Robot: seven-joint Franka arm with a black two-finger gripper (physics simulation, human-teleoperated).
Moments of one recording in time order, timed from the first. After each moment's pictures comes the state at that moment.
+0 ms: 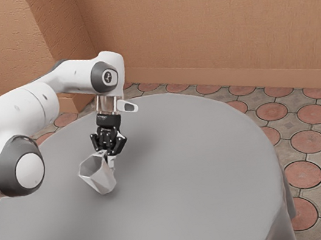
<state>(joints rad) 0.15 0.96 -0.17 -0.89 0.14 1.20 0.14</state>
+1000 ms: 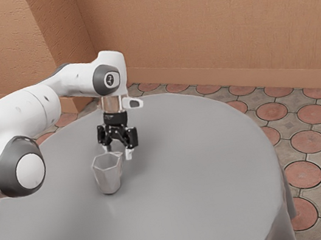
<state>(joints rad) 0.15 0.98 -0.19 -0.90 0.13 1.38 0.11</state>
